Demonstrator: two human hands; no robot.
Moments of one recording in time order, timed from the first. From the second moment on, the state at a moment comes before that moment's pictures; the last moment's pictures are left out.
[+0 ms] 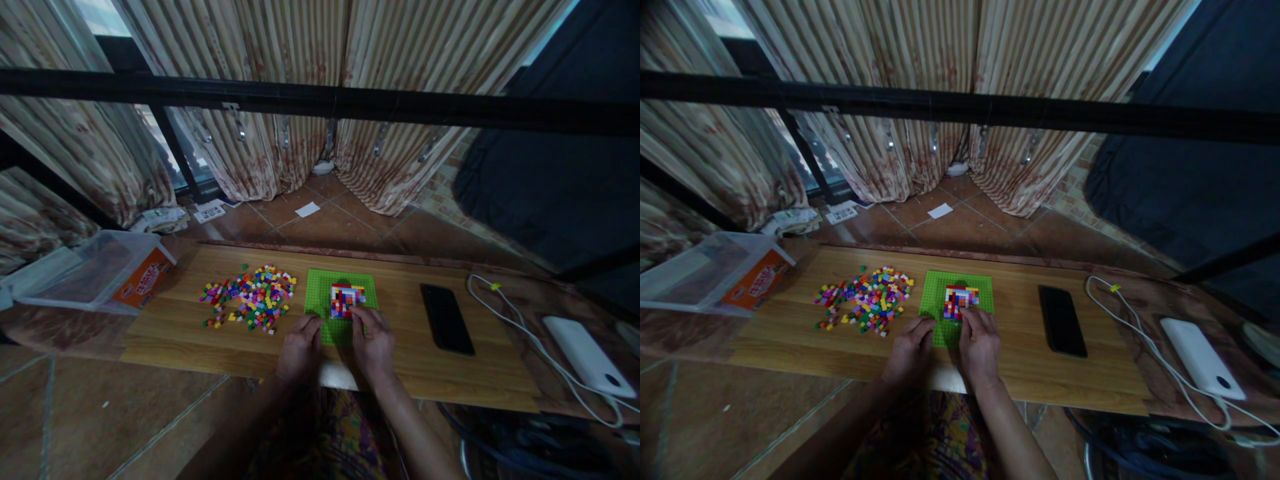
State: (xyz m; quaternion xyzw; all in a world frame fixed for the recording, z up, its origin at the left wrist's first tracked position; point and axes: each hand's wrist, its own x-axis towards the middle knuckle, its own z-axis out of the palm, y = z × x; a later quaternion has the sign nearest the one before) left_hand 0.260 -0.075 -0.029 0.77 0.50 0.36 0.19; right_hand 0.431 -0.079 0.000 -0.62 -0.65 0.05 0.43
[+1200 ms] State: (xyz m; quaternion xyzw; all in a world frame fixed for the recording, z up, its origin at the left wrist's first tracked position) left_hand 0.259 -0.076 -0.031 0.78 0.48 0.36 0.16; right_hand 0.436 -0.075 0.011 -0.59 -0.71 0.07 0.37
